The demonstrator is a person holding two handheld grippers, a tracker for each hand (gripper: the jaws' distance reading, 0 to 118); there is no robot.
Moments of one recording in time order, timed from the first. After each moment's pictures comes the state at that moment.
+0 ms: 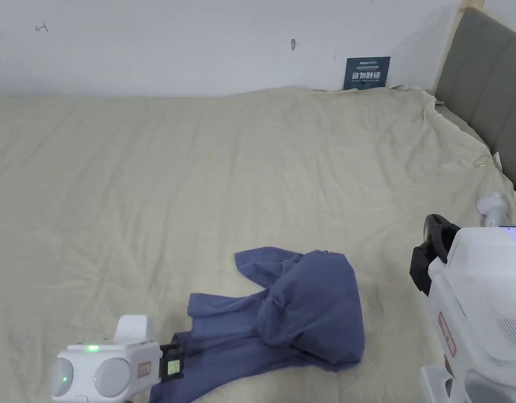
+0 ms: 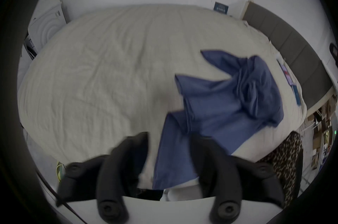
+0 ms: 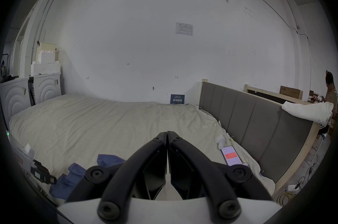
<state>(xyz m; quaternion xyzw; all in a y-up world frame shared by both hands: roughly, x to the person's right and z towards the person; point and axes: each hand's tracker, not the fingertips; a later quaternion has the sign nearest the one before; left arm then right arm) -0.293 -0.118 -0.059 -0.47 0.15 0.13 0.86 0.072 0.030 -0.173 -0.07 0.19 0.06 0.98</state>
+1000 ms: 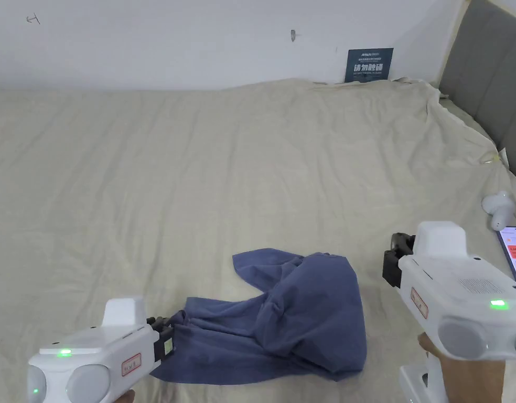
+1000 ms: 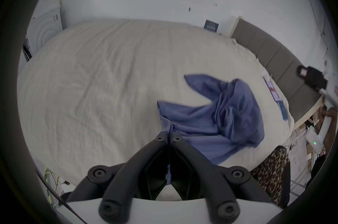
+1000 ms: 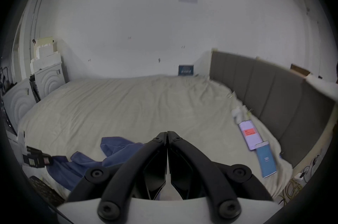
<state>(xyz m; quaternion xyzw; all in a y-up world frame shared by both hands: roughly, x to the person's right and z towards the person) -0.299 -0.069 -0.070 -0.37 0.13 0.16 0.91 0.040 -0.007 -0.258 -0.24 0.23 0.05 0.94</state>
